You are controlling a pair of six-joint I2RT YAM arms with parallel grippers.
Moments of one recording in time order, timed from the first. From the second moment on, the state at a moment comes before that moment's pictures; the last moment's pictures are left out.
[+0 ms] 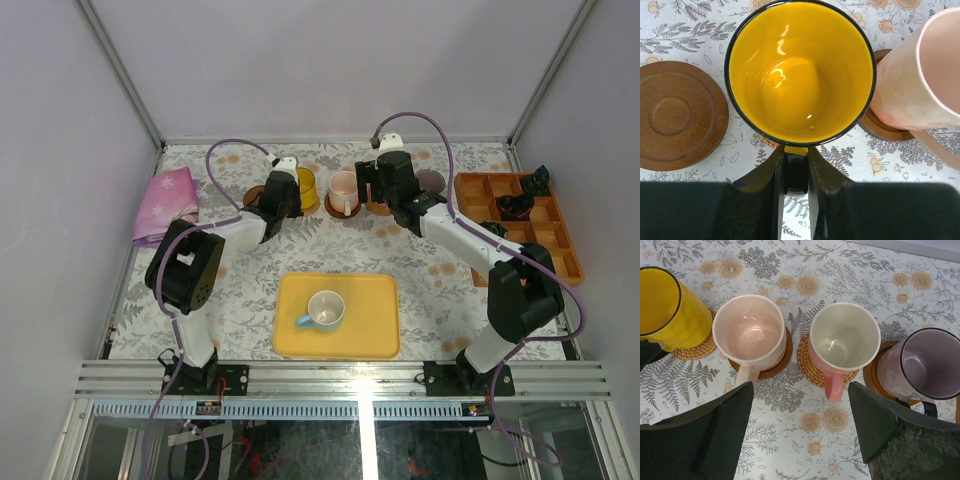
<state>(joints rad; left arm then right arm) -0.41 1.86 1.10 0.22 -0.16 -0.29 0.52 1.64 1.23 -0.09 0.29 0.13</state>
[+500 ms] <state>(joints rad) -0.41 1.87 1.10 0.21 -0.16 -0.29 0.52 1.64 1.23 -0.09 0.29 0.13</state>
